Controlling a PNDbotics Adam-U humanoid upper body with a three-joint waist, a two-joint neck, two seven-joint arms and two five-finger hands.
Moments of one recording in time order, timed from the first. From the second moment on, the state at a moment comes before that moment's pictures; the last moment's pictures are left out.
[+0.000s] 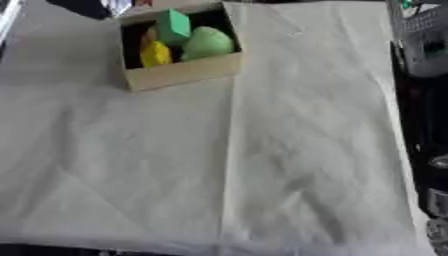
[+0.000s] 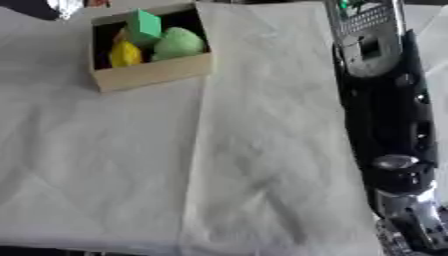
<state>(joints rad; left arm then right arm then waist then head) -1.10 0.43 -0.29 -1.27 -0.58 -0.04 -0.53 -0.91 -0.26 0.01 -1.66 0.56 0.00 0.22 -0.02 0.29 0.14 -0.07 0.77</state>
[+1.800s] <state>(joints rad) -1.09 0.33 -0.17 -1.22 -0.71 -0.07 -0.49 -0.91 -0.24 0.01 -1.68 0.56 0.01 0.21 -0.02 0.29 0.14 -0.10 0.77</state>
